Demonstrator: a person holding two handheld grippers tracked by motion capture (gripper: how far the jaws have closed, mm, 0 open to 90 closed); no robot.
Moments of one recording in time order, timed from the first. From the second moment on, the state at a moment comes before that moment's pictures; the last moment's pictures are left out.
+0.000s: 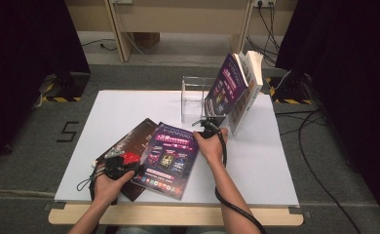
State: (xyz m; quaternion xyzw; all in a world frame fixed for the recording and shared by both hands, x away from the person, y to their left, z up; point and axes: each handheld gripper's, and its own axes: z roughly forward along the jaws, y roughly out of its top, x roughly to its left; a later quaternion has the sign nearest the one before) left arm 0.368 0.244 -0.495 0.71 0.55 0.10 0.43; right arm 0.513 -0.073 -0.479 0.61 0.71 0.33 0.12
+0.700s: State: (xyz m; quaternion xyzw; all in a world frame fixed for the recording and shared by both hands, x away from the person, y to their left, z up) left arm 0.364 0.241 -0.495 0.72 0.54 0.11 0.42; right arm 0.513 -0.079 -0.477 0.61 0.72 0.33 0.10
